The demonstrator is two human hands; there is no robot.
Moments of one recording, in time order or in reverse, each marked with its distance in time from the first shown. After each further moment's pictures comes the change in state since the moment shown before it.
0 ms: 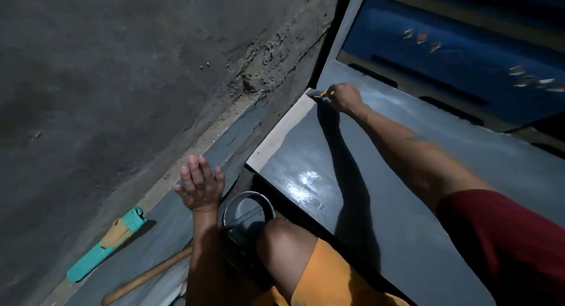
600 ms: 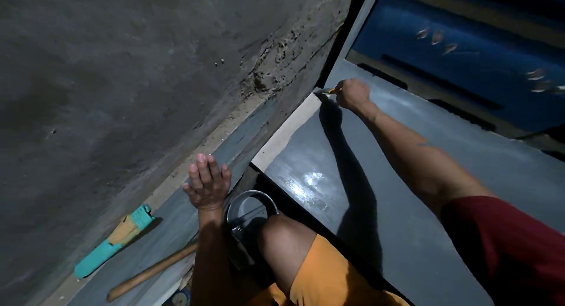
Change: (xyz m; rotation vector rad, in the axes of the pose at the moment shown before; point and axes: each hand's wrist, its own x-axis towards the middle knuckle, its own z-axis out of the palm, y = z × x) left_hand -0.001 0.001 0.001 0.023 0.012 -0.002; right_hand -0.003 -0.026 -0.012 -0.061 0.031 0.081
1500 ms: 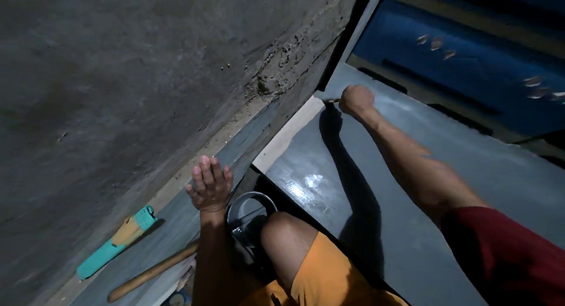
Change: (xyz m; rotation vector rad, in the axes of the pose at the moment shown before) left_hand -0.001 0.001 -0.001 -0.001 -0.018 -0.021; right_hand -0.023 -0.020 -0.016 -0.077 -0.064 0.168
